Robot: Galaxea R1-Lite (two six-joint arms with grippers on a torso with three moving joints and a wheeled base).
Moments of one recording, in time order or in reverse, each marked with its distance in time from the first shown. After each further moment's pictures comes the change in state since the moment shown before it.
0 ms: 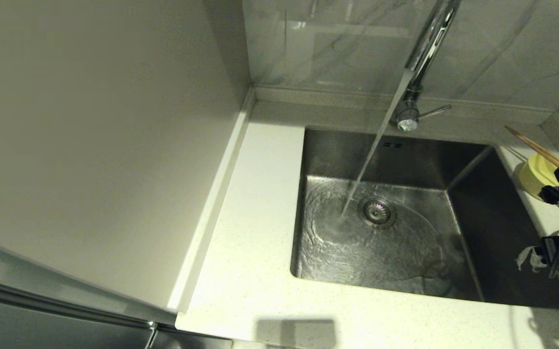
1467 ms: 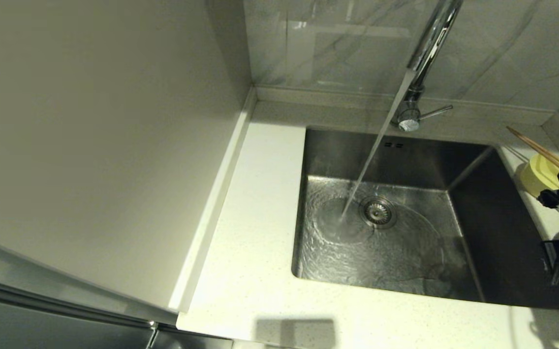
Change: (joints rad) left arm 0.000 0.000 0.000 0.000 0.000 0.000; right arm -0.022 -0.021 0.041 -0.043 0.002 -0.062
